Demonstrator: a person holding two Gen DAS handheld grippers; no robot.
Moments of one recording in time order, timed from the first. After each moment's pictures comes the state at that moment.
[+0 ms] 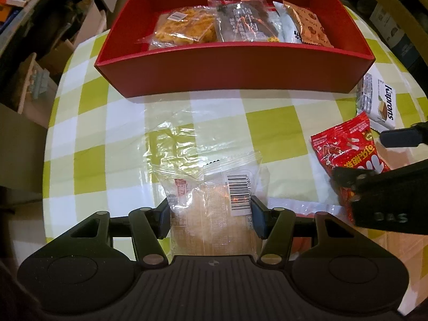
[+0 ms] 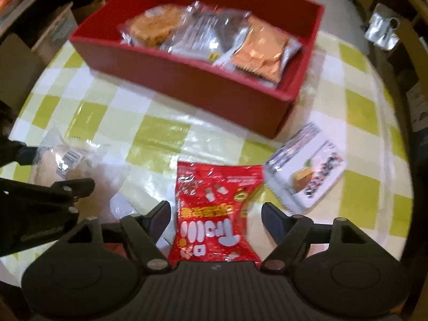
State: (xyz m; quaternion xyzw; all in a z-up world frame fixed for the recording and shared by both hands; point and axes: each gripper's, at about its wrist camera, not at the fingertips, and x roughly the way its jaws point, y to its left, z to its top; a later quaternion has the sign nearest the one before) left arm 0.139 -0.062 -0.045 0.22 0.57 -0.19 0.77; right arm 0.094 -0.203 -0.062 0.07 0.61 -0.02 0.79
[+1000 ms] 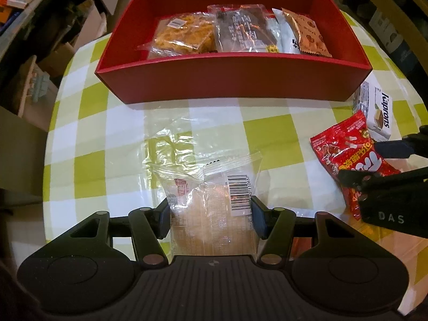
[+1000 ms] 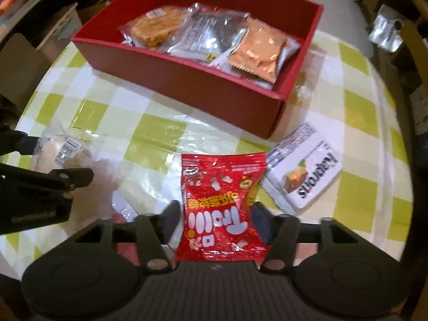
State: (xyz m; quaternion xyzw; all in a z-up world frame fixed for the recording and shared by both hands) left arm 0.142 -0.066 -0.038 0.22 0.57 -0.19 0.77; right arm 0.093 -0.216 -0.060 0.07 0.61 0.00 0.79
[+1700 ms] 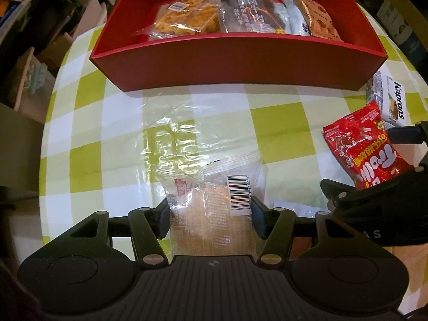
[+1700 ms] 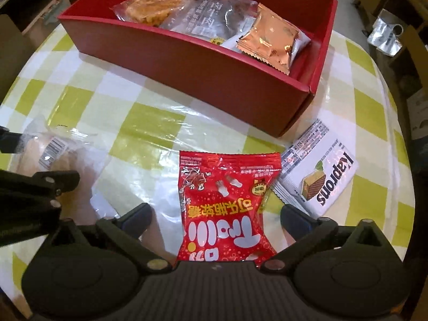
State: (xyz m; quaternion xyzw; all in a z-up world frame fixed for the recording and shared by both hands) left arm 0.148 -0.063 -0.054 0.23 0.59 -0.18 0.76; right arm 0.100 -0.199 -0.078 0.03 0.61 -0.03 0.79
